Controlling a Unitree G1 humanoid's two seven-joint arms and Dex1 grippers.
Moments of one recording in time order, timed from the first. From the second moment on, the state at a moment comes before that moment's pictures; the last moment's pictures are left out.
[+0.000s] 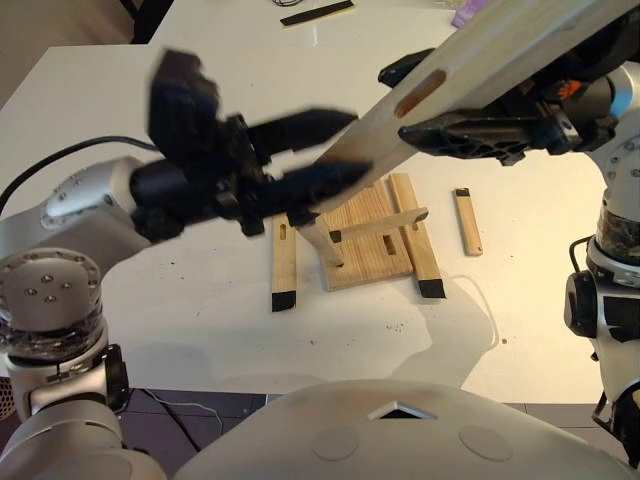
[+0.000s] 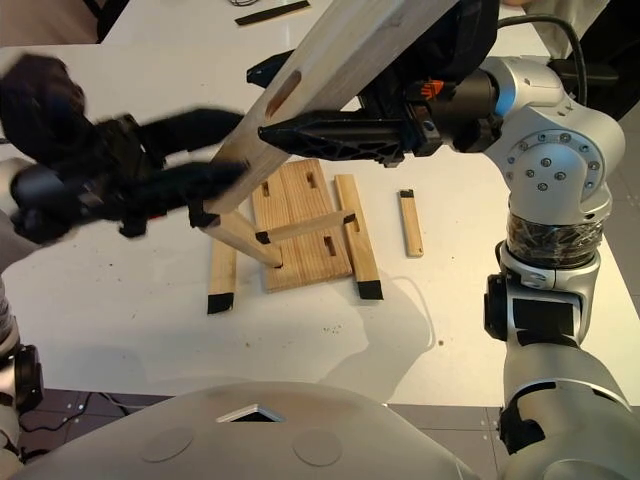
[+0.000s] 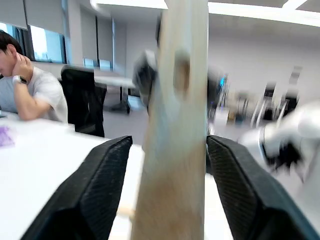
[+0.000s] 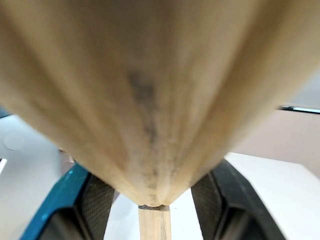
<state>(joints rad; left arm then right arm) -0.35 0.73 0.24 -0.58 -1.52 0.76 -0.50 -0.72 -0.58 -0.03 -0.26 1.05 0.71 1.17</state>
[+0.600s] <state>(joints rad) -0.08 0.73 0.07 -0.32 -0.67 0.44 -0.71 -0.83 -0.52 -0.17 0.21 0.91 0.65 1.01</state>
